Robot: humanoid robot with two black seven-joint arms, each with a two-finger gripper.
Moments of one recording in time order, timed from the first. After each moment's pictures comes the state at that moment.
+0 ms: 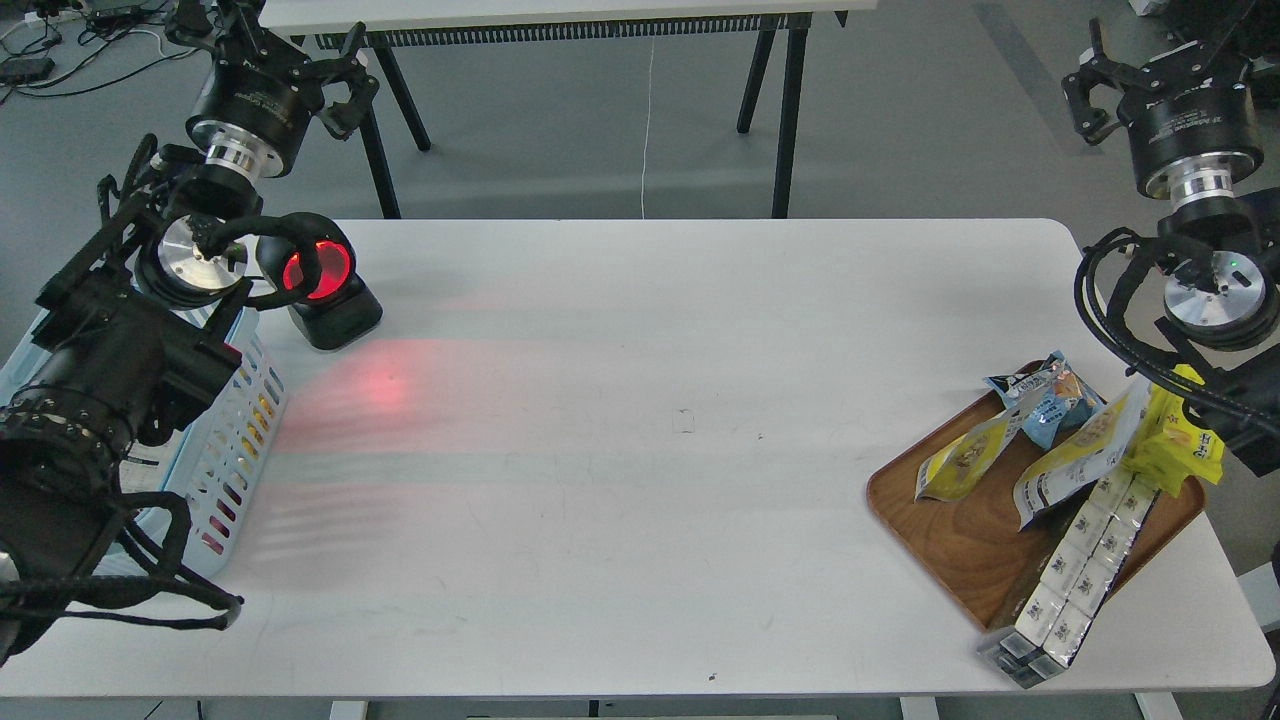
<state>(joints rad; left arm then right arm) -0.97 0.22 -0.99 -0.42 0.02 -0.49 -0.22 0.89 -0.46 0.71 0.64 0.29 0.40 0.49</state>
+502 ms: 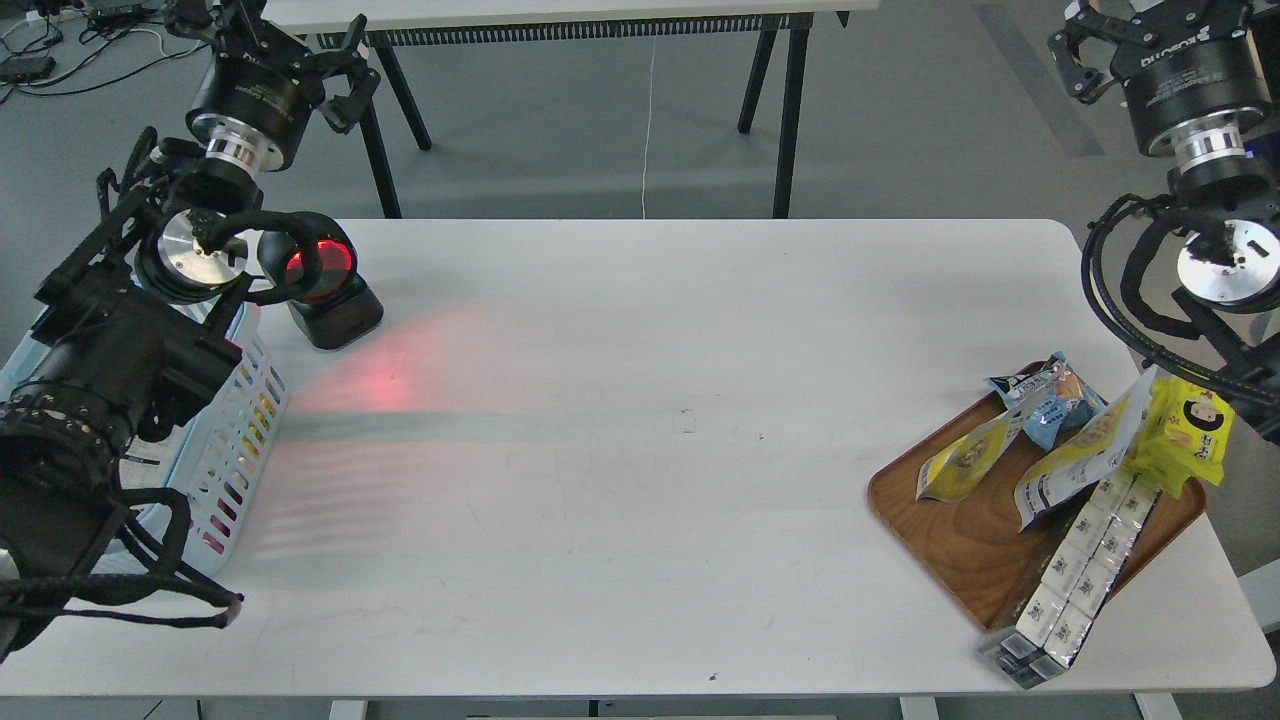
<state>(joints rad) -0.98 0.22 -0.99 -0.42 0.02 -0.49 -0.22 0.94 -0.52 0.69 0.74 0.14 0.42 0.49</state>
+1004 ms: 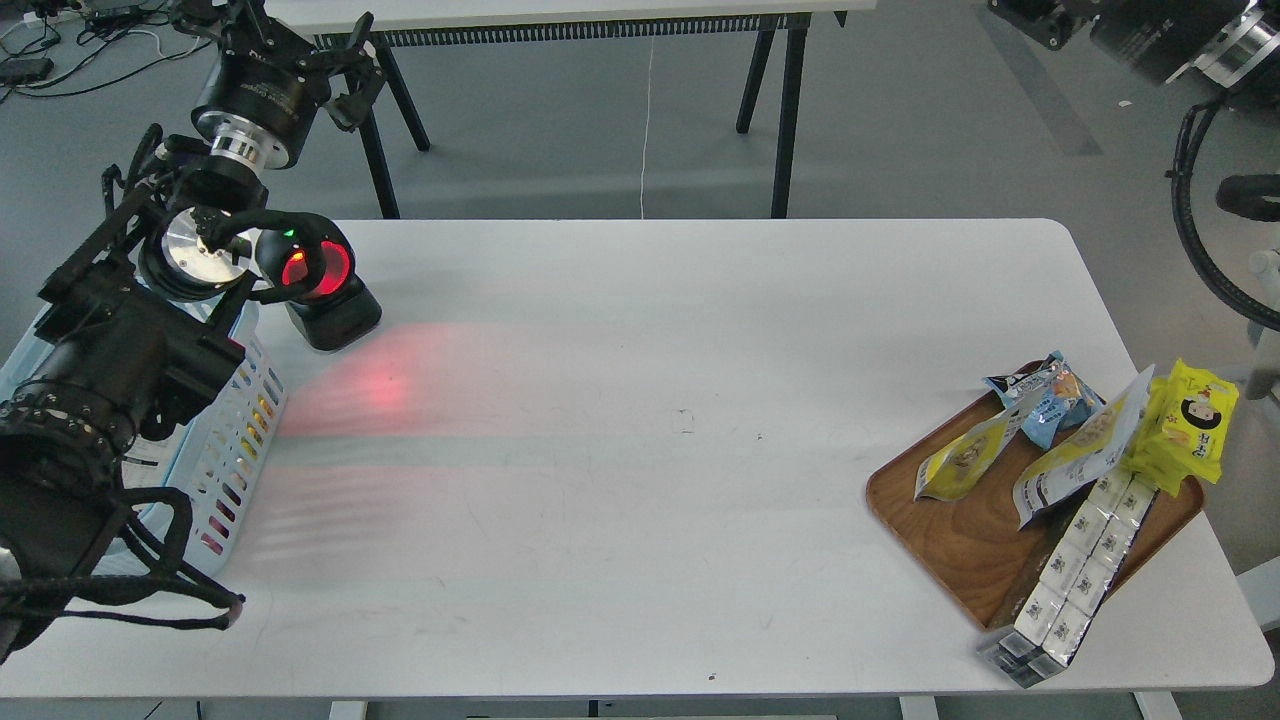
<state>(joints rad) -0.98 0.21 -0.98 -0.44 0.02 -0.49 -0.22 1.15 -0.79 0.50 1.13 -0.70 0.43 0.49</state>
